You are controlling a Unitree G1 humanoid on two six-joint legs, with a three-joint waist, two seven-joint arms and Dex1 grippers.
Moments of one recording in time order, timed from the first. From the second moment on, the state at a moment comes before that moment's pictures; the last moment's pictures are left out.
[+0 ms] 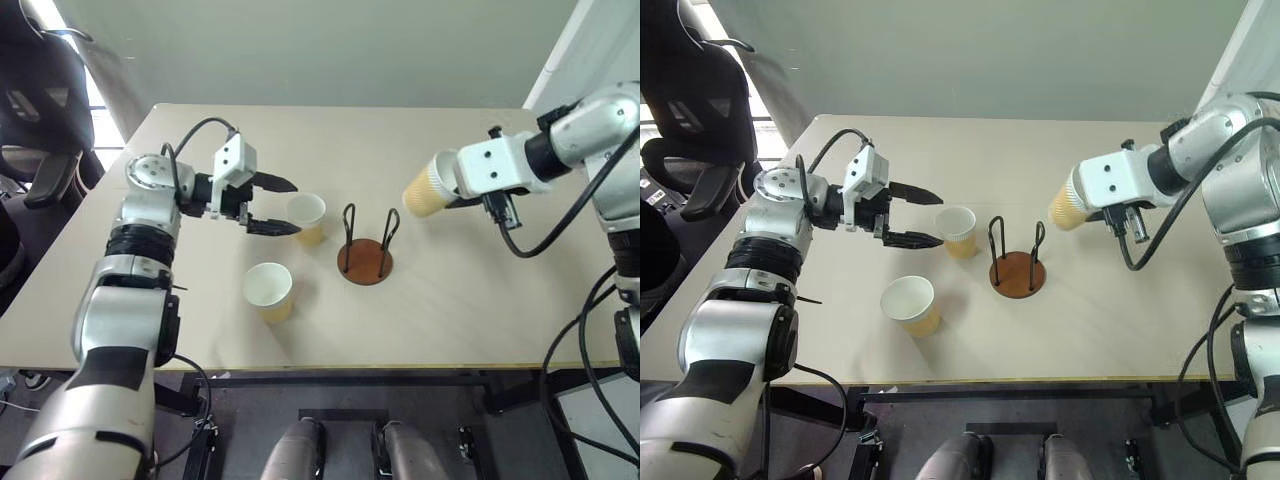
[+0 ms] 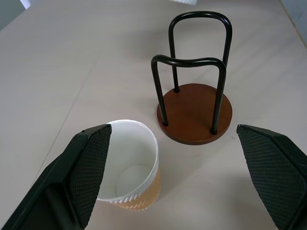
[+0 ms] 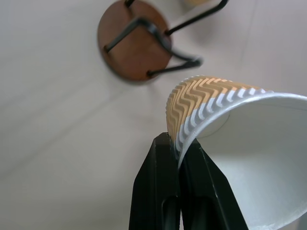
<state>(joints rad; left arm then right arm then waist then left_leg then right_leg) -1.20 0.59 -0.06 1.07 -0.10 -0.16 -1.57 -1.17 -0.87 0.30 0.18 -0.21 0.07 1.60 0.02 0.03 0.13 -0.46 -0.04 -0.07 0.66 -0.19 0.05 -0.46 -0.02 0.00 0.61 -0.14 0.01</state>
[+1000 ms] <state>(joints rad) -1.22 0.57 -0.06 1.10 -0.08 -0.17 -1.56 -1.22 -0.73 0.37 0.10 -0.16 0.16 1.60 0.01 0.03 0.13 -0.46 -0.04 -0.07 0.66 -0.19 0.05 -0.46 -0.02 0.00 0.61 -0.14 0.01</state>
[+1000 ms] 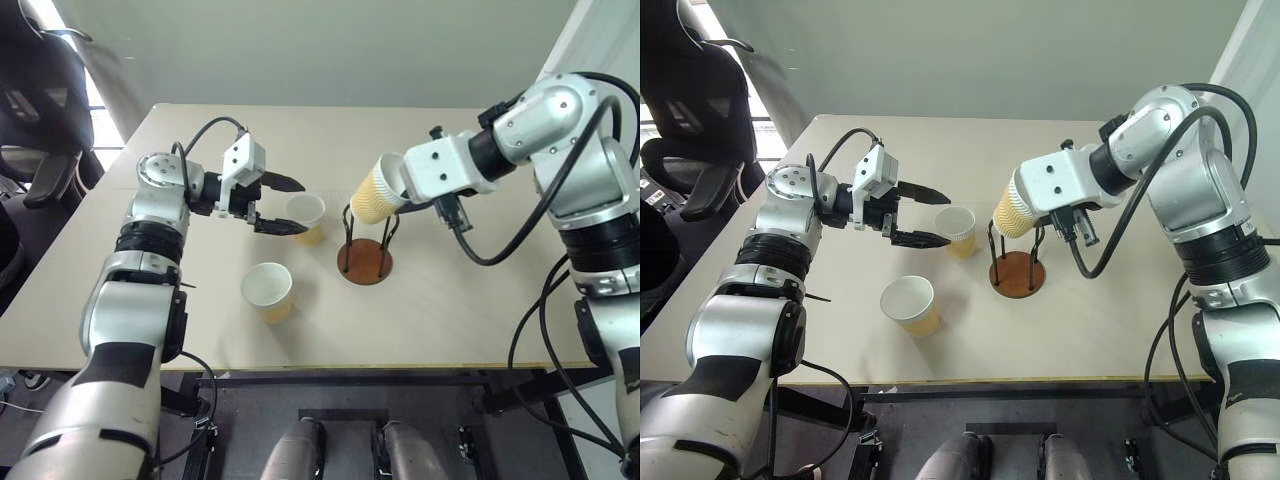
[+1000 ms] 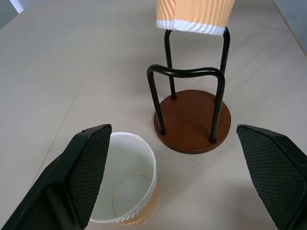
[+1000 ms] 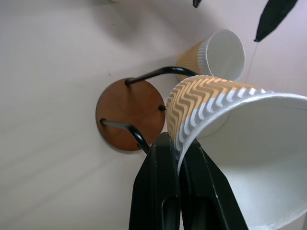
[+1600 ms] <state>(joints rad) -1.22 0.57 -0.06 1.10 -0.08 -0.17 -1.56 -1.22 -0.72 0.41 0.11 -0.16 0.12 1.60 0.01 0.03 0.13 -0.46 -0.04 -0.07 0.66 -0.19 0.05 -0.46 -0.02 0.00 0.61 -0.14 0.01</state>
